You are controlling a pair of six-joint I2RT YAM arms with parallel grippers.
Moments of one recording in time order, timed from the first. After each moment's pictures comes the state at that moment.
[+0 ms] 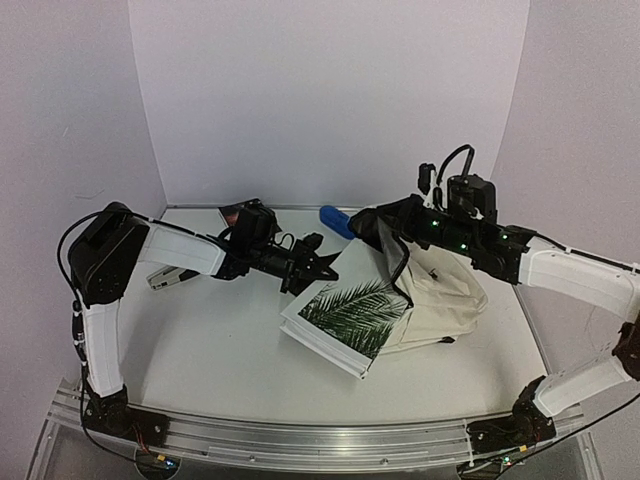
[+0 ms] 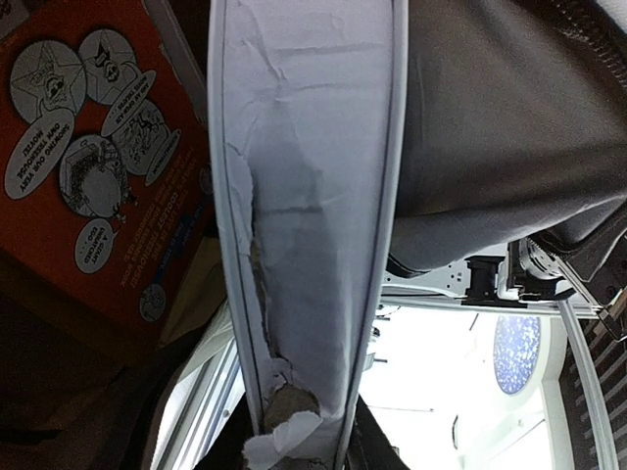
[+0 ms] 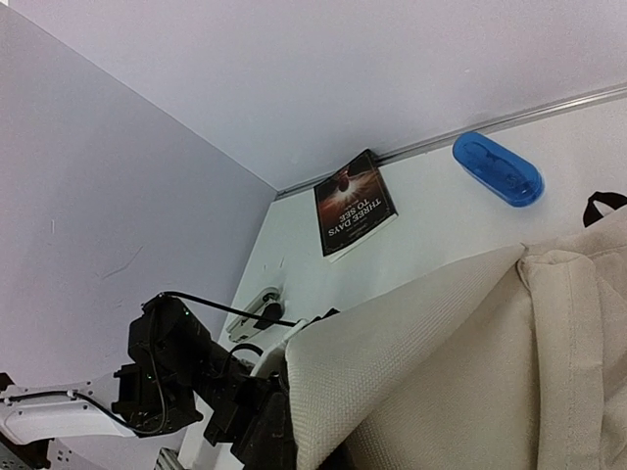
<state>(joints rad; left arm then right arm) -0.70 2.00 1.23 0.37 1.10 -1.19 0.69 1.34 1.04 0.06 -0.04 0.80</state>
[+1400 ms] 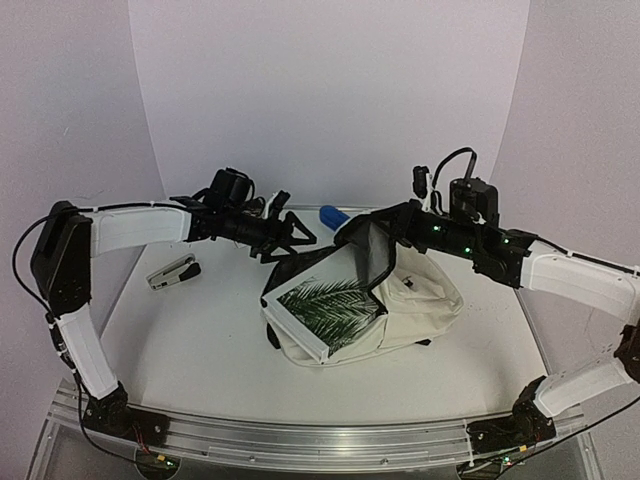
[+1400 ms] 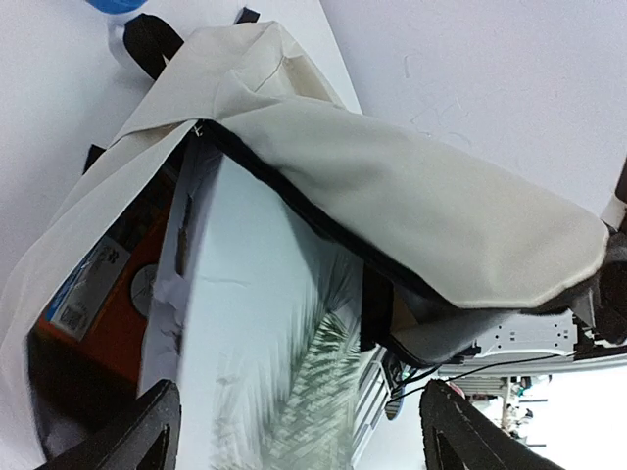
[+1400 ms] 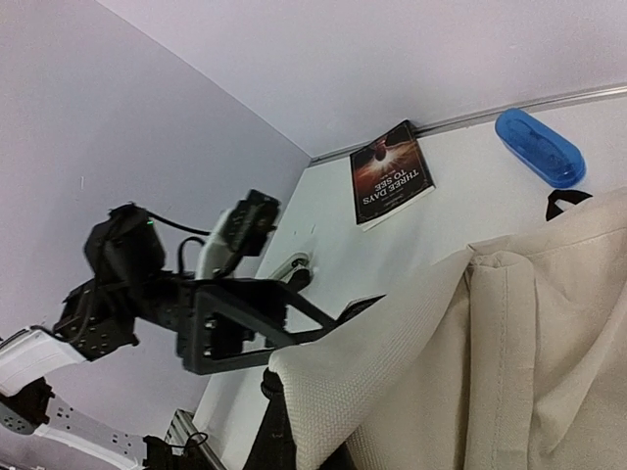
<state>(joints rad) -0.62 1.80 1.35 -0.18 0.73 -0.68 0.69 1.32 1.01 0.08 -0.16 0.78</state>
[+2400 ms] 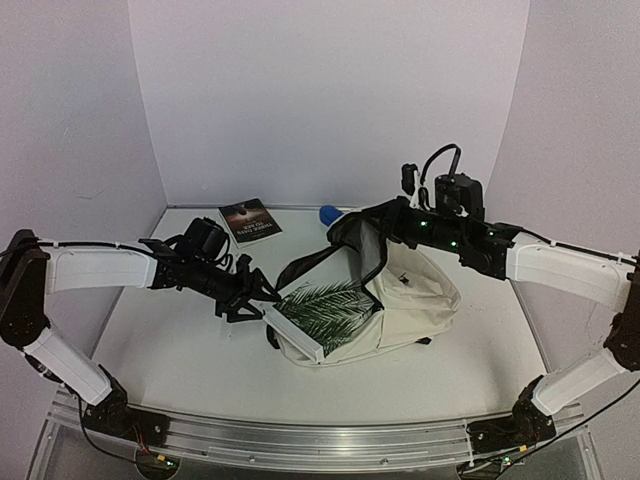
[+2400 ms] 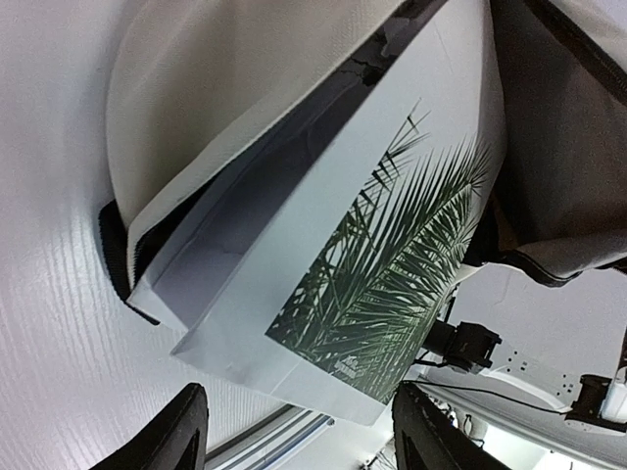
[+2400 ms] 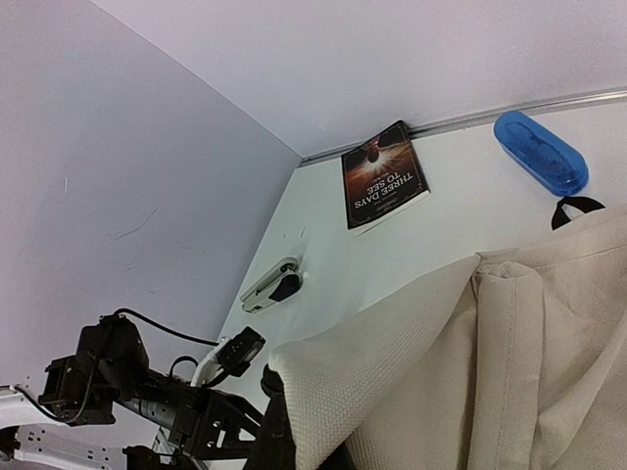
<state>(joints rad) -0.67 1.50 0.89 -0.24 0.58 -1.02 0.69 1.42 1.07 0.09 -0.15 0.76</state>
